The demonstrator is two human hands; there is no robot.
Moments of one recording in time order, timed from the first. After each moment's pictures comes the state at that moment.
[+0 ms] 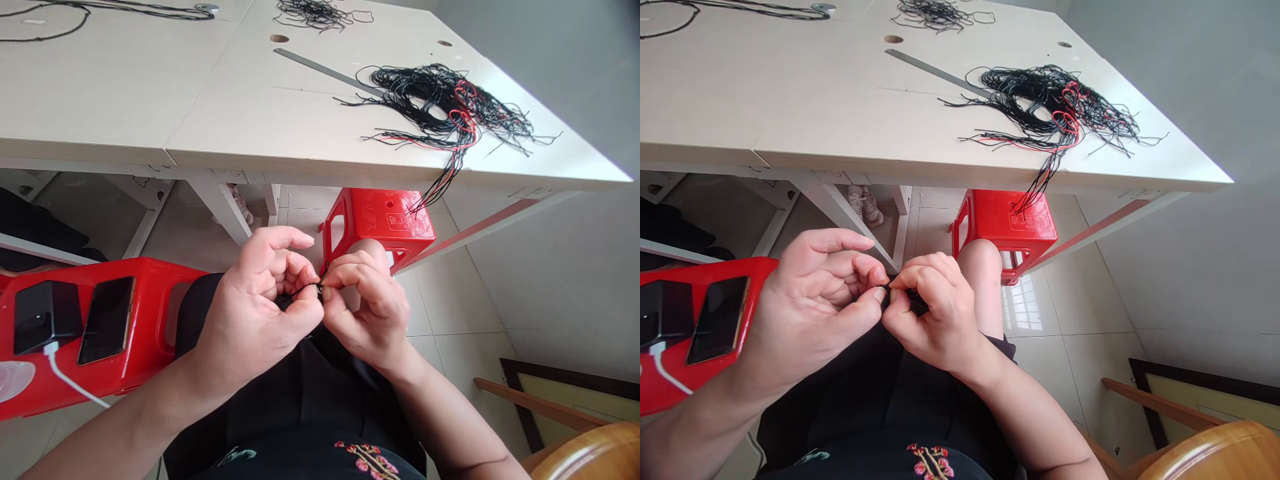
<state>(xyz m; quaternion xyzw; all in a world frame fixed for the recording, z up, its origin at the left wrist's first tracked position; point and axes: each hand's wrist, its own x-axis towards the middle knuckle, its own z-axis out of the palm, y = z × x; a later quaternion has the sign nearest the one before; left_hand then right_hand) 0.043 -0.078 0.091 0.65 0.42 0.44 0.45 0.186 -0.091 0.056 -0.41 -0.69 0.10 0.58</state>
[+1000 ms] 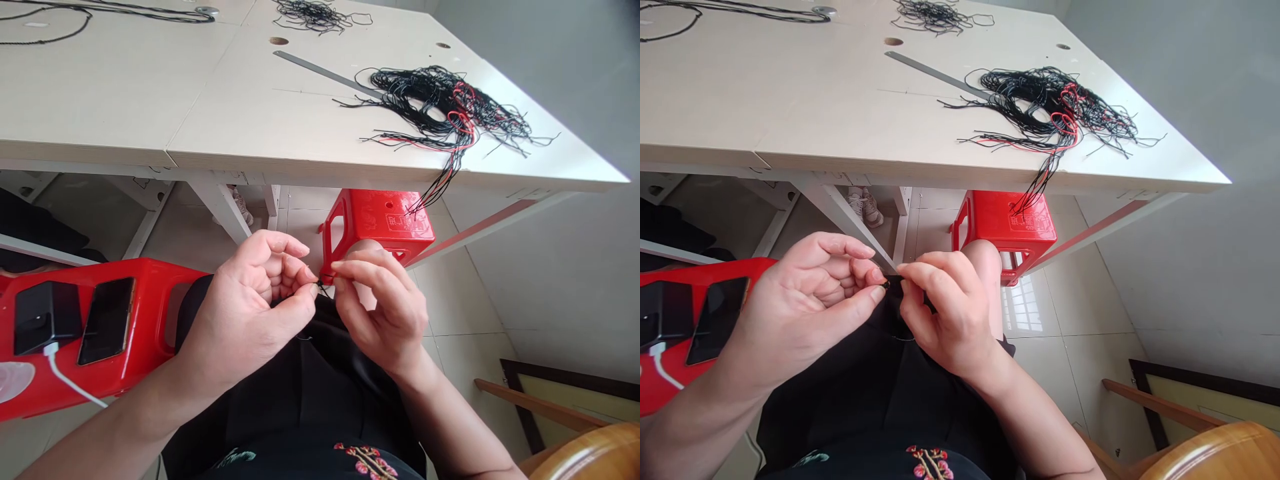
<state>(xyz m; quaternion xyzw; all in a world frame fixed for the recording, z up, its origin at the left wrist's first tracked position) 0.040 -0.076 0.099 0.60 0.46 0.41 0.50 0.198 -0.099 0.057 -0.45 -0.71 0.04 0.54</state>
